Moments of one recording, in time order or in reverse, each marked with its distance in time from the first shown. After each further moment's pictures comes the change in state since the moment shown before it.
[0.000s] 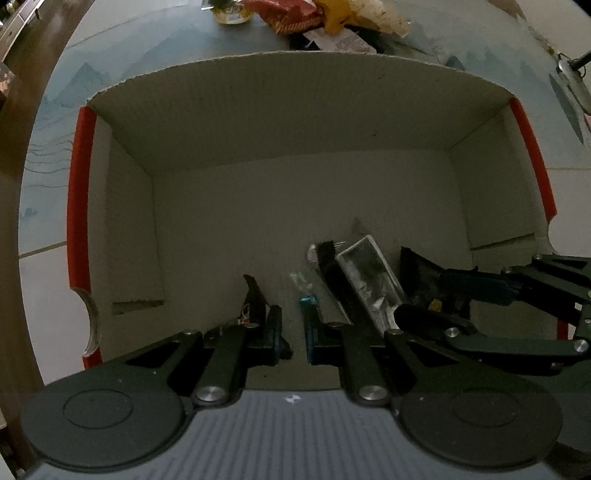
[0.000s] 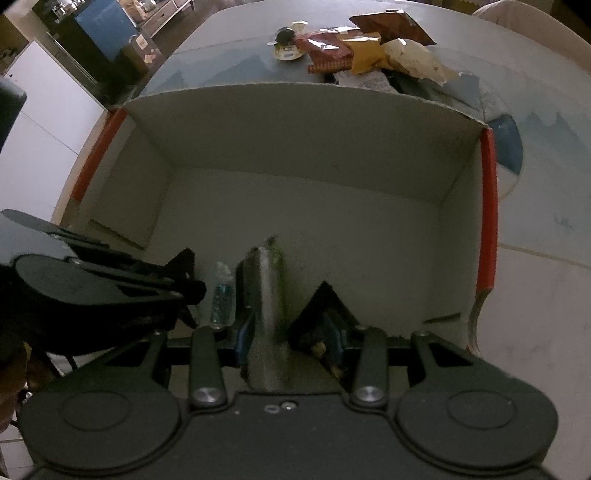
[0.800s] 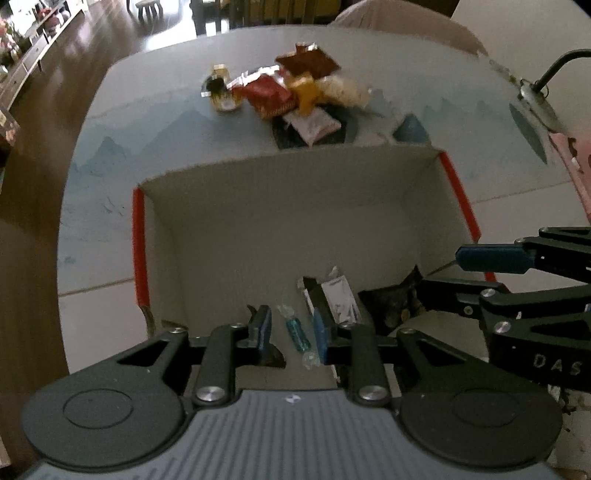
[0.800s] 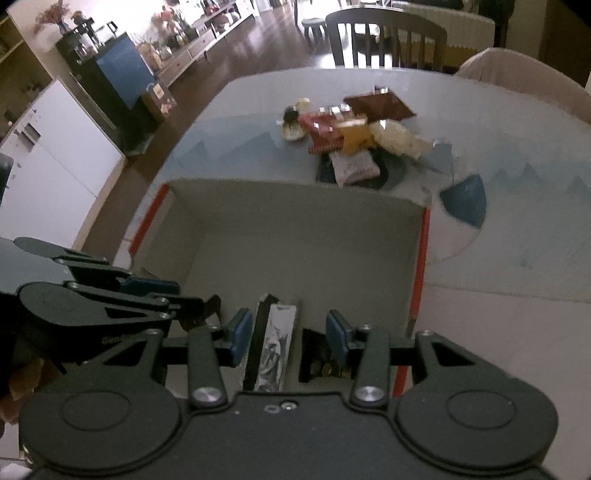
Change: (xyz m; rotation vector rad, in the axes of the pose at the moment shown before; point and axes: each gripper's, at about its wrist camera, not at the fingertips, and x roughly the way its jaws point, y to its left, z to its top) left arm -0.083 -0.012 -0.014 0.060 -0.198 0.002; right arm -0.081 -0.009 -0.003 -0.012 -0.187 0.037
